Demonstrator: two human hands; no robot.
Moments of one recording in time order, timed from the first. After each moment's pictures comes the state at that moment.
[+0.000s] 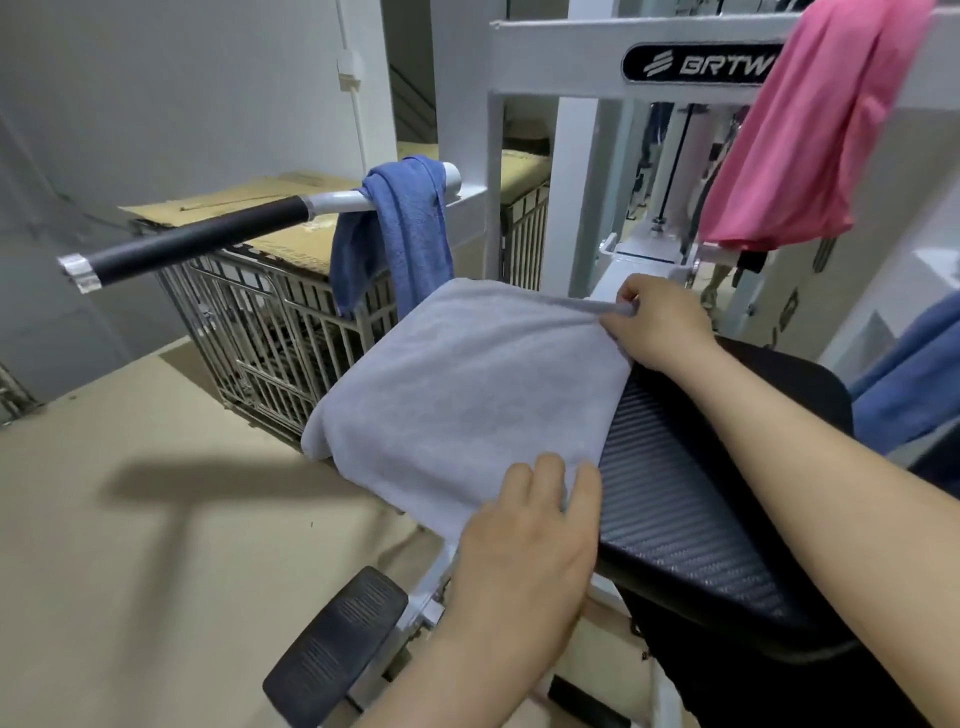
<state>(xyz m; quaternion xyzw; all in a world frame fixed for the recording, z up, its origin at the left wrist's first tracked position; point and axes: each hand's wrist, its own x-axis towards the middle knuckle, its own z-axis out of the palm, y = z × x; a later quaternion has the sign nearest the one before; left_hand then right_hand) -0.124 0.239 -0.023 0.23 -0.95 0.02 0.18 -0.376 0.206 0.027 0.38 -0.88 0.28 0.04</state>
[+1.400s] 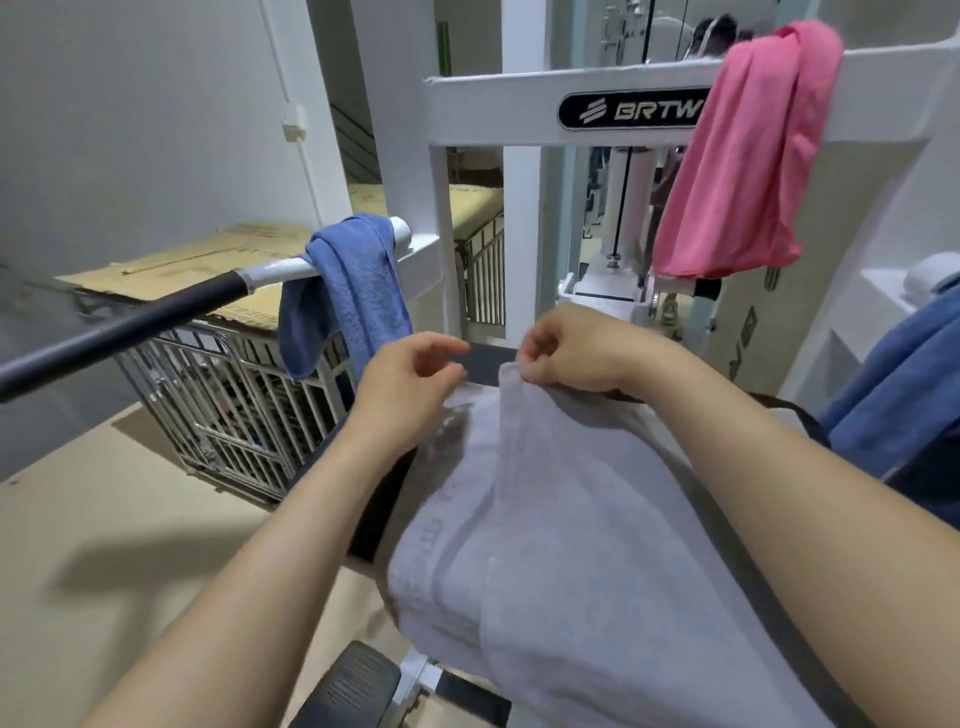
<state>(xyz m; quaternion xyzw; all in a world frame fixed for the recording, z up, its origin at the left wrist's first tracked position) -0.204 0.069 0.040 0.29 -0.80 -0.42 0.31 -0.350 0.185 0.083 0.51 -0.81 0.25 -0.15</state>
